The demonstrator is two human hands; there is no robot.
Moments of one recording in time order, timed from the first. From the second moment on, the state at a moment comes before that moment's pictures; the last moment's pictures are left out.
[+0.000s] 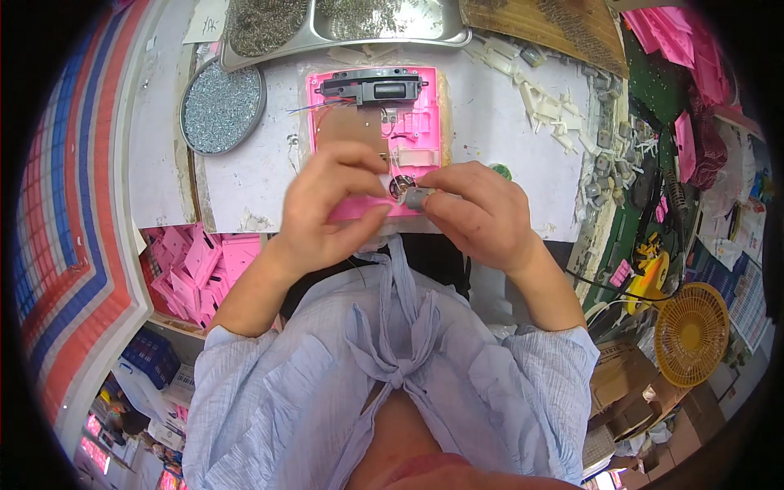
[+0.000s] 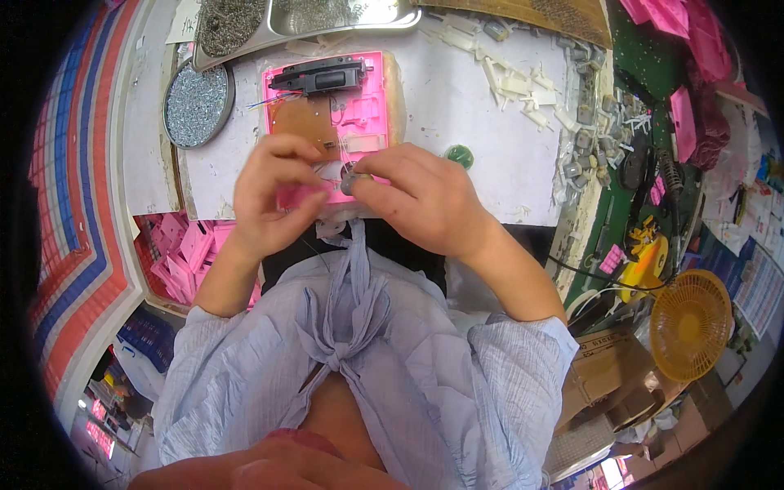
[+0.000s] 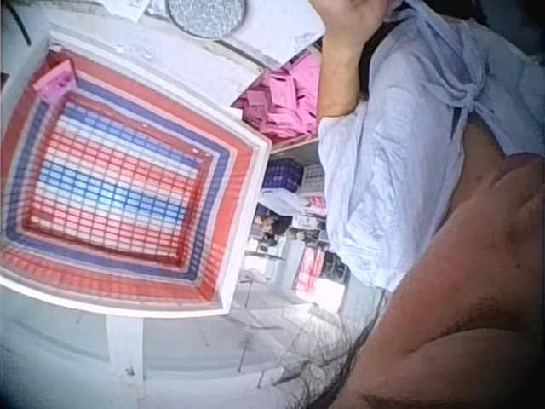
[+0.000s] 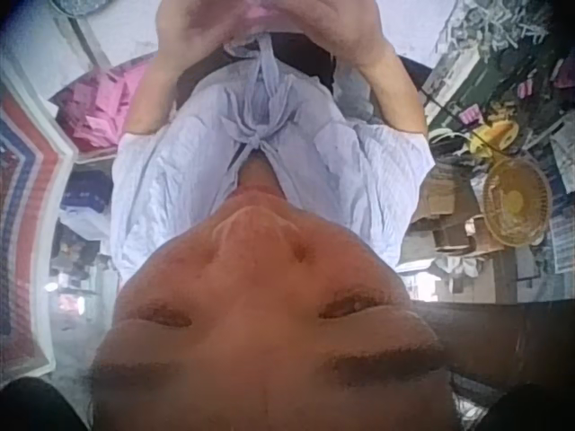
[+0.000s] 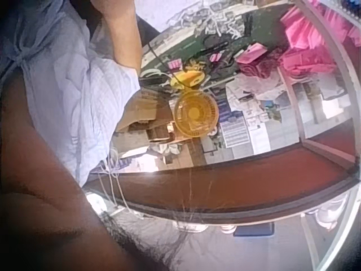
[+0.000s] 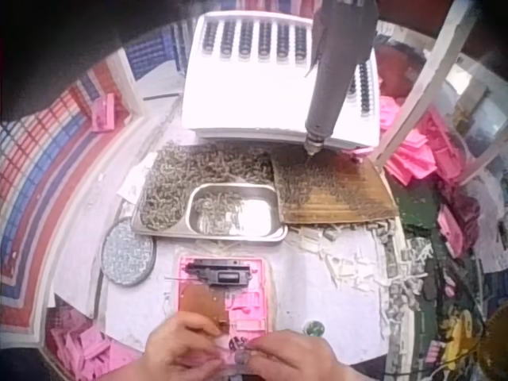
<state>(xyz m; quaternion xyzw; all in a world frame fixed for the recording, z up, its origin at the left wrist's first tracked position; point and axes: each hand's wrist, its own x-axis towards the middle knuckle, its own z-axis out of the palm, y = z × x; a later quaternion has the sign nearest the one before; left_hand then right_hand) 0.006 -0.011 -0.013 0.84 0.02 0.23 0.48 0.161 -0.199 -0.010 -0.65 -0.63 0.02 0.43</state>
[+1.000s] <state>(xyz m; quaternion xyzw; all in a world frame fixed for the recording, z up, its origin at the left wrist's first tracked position) 0.000 0.002 -0.034 0.93 0.17 0.24 0.23 0.189 -0.146 0.003 -0.75 -0.59 -0.07 0.29</state>
